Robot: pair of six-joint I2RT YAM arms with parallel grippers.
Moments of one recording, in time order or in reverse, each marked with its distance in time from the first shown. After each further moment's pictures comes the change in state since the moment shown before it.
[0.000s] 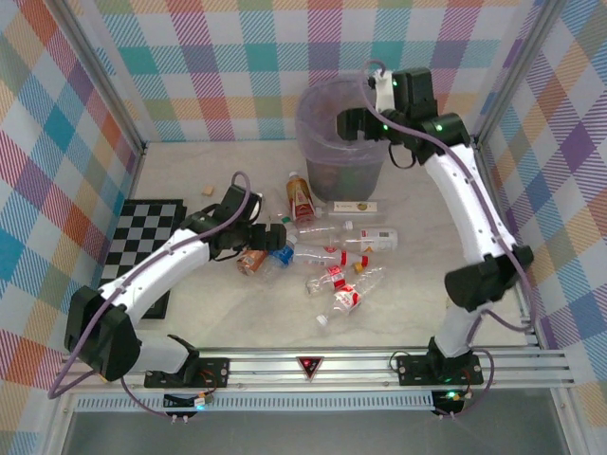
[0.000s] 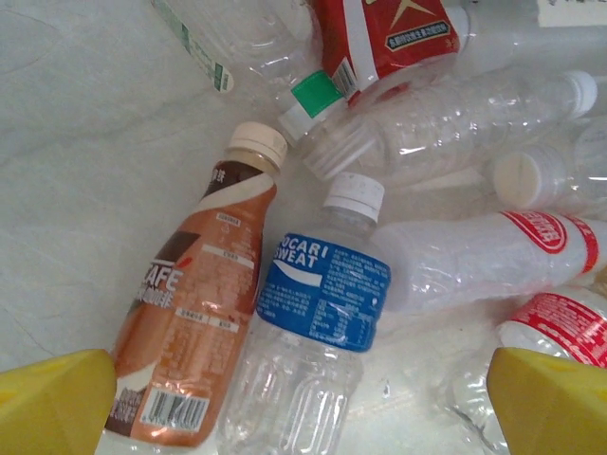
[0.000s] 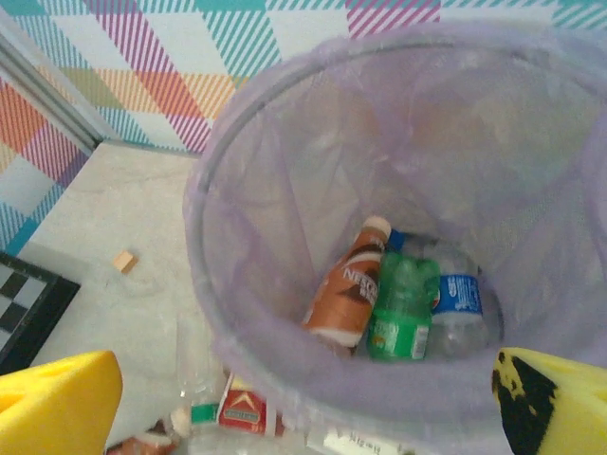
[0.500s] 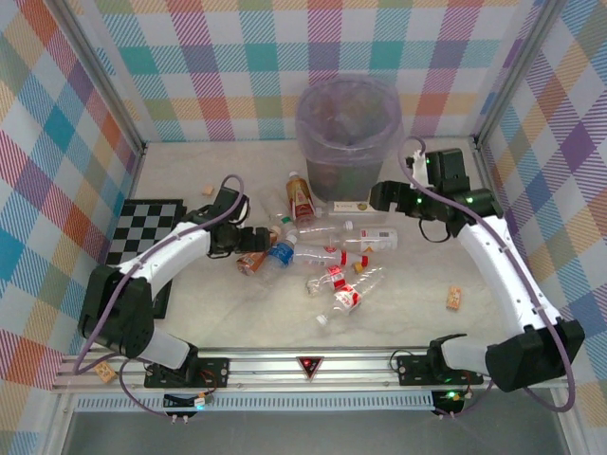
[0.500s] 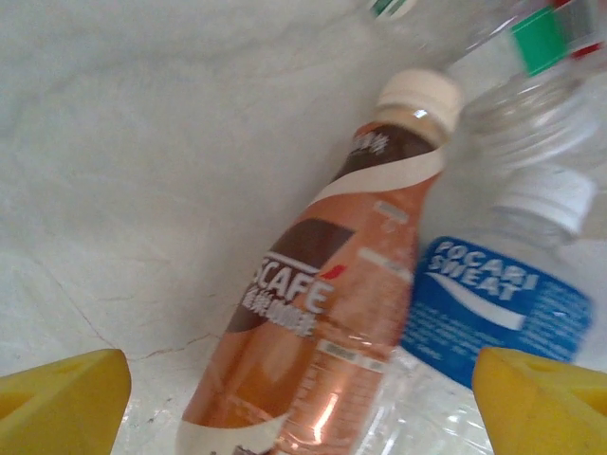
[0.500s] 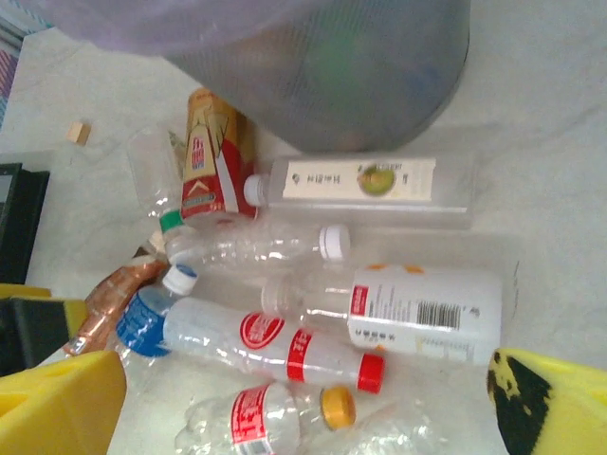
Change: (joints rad) left arm 0.150 0.118 -0.097 0.056 0.052 0.006; right arm -0.119 -0.487 -0.772 0.038 -0.124 0.193
